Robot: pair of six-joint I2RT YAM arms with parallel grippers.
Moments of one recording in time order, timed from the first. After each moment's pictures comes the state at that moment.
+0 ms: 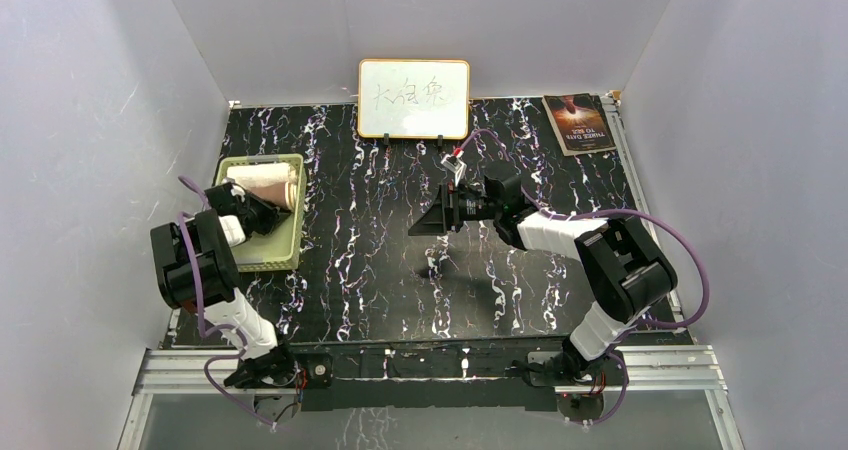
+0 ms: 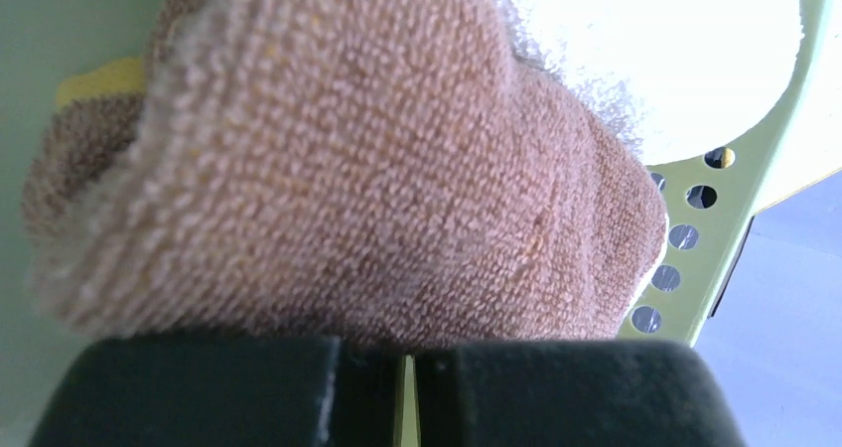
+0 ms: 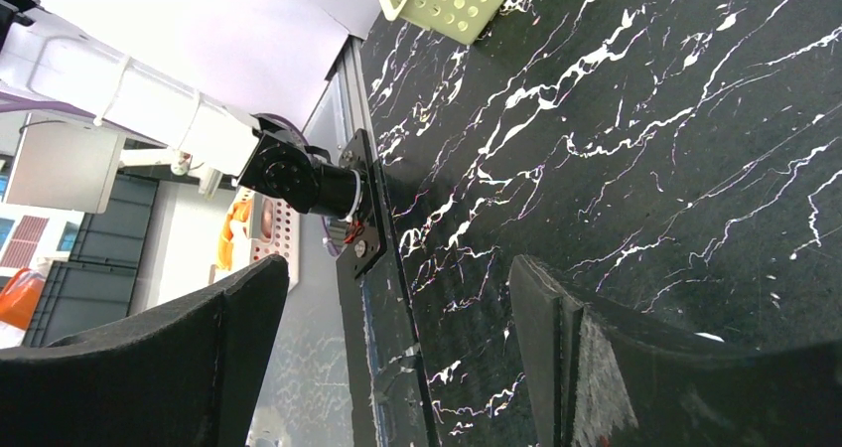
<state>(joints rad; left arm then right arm) 0.37 1.71 0.70 0.19 0.41 -0.70 0.50 1.64 0.80 0.58 -0.96 0.73</state>
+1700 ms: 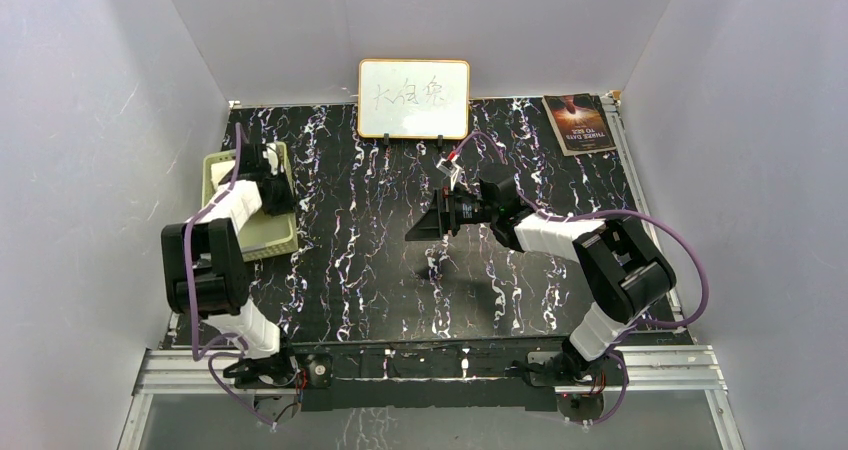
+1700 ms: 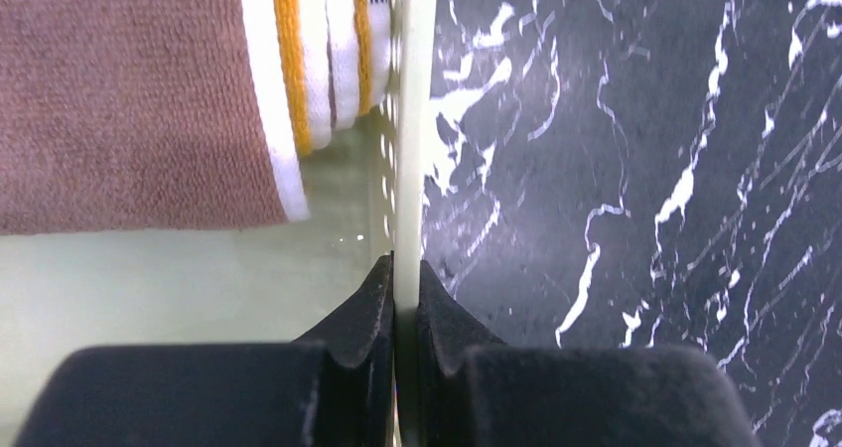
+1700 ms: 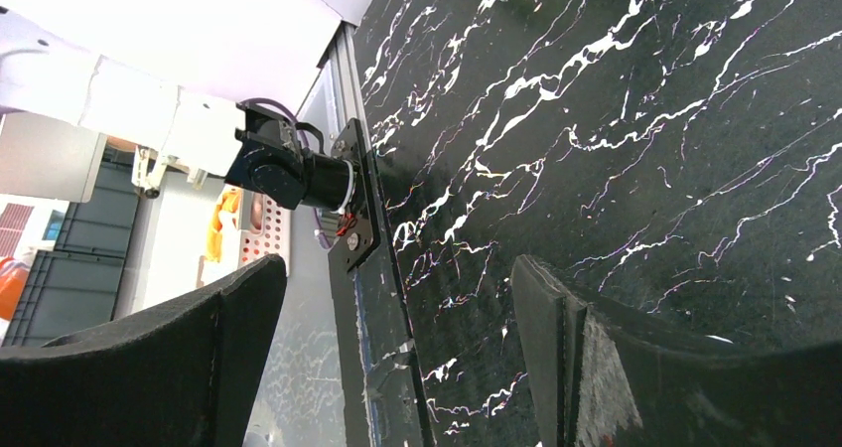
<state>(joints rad) 0.12 1.61 0.99 -0.39 0.12 -0.18 0.53 1.64 0.80 0.56 -0.94 0.69</state>
